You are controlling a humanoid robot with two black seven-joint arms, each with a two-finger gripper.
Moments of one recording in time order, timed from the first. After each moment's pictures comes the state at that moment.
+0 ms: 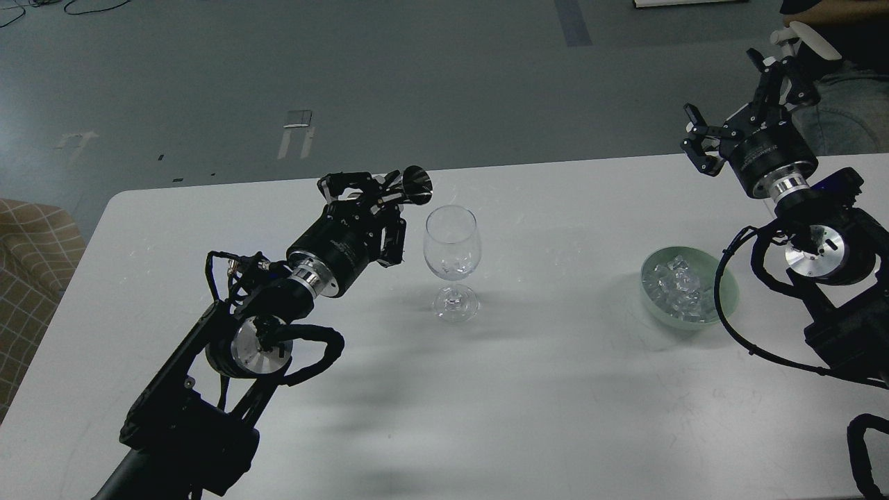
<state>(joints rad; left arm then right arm) -0.29 0.10 -1.12 -1.52 0.44 0.12 0.15 0.60 -0.30 1.20 0.79 -0.33 0.30 0.20</state>
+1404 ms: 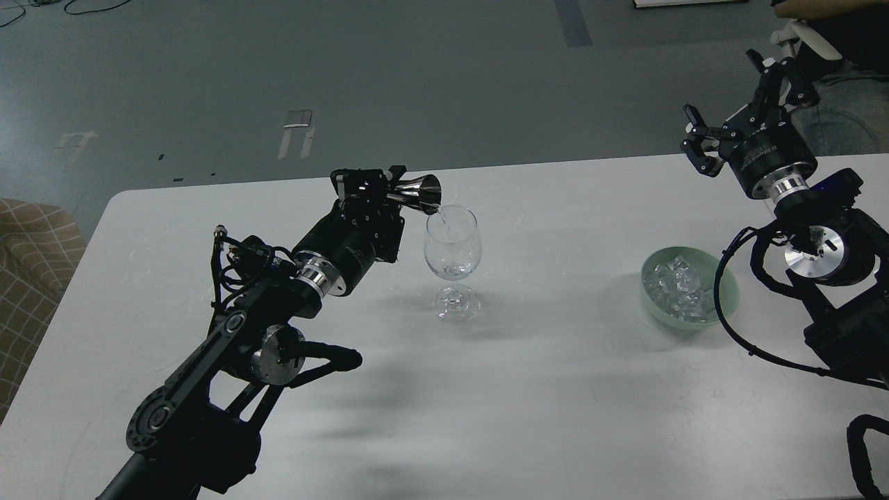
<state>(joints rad) -0.30 0.10 -1.09 -1.55 0.77 0.12 0.15 0.60 -0.30 1.20 0.79 -0.33 0.30 0.21</state>
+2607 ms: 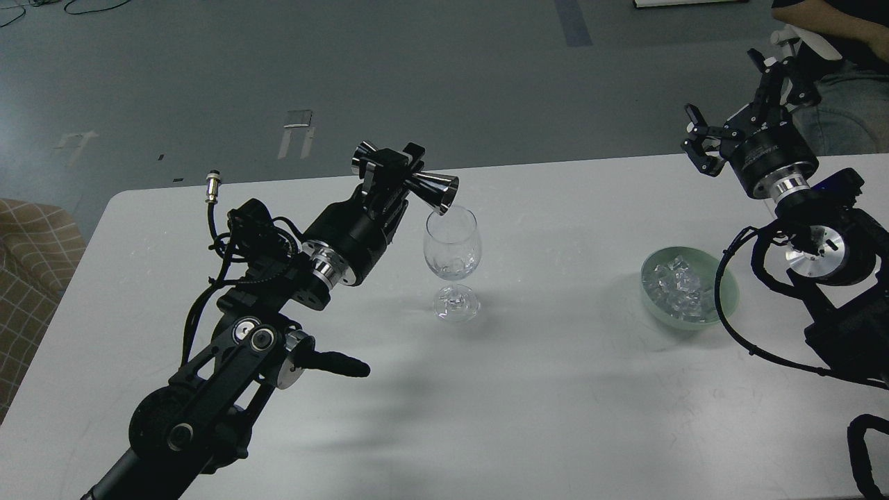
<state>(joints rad) -0.34 0.13 -1.01 -1.62 1.20 0.10 0.17 0.60 -0.30 1.20 0.79 -0.33 0.30 0.21</state>
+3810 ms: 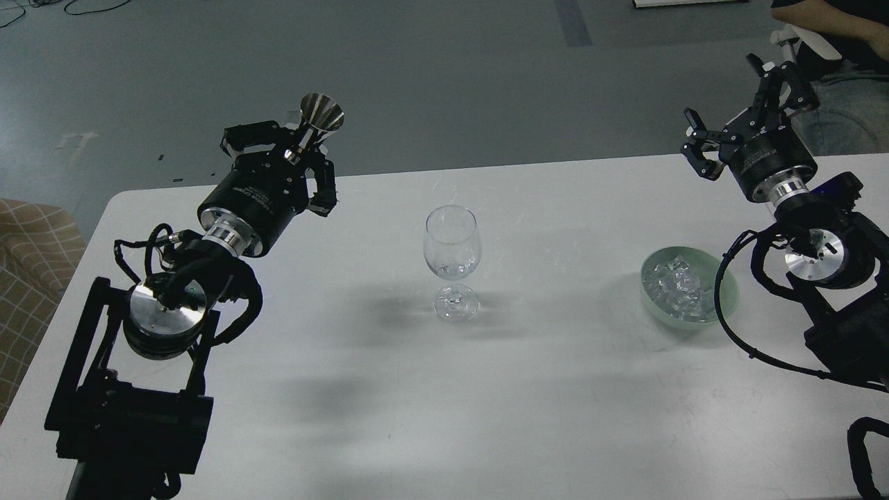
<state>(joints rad) -0.22 0.03 -1.51 -1.70 0.23 0.29 0.28 0.59 -0.30 1.20 0.80 -0.33 0.30 0.21</state>
